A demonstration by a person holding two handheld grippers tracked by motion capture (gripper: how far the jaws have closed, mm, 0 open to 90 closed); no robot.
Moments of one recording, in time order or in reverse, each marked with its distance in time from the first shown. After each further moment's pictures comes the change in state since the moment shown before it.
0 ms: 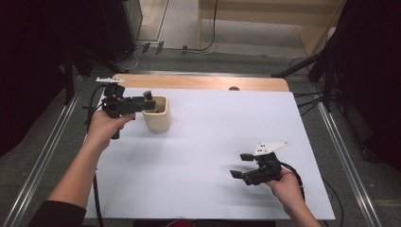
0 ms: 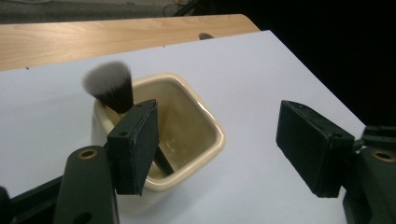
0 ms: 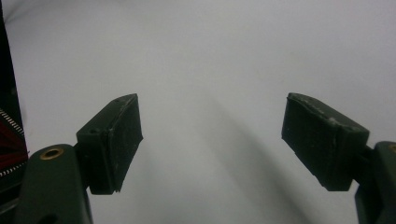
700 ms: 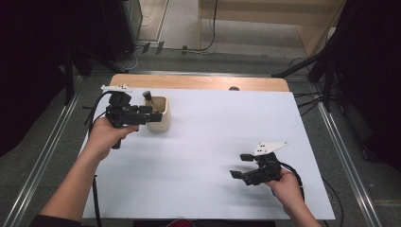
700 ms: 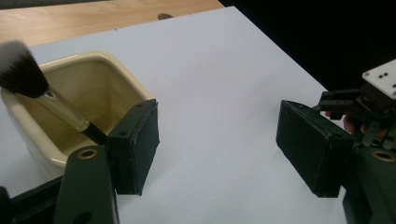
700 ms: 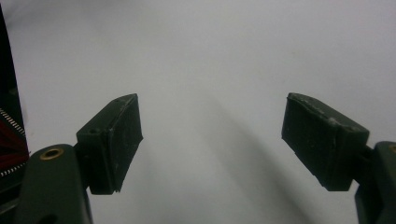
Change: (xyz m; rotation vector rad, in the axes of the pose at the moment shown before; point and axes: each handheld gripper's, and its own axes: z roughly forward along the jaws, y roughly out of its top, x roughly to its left) left arm -0.035 -0.012 -0.002 0.062 -0.094 0.080; right arm 0.000 0.000 0.001 -0.002 0.004 0.001
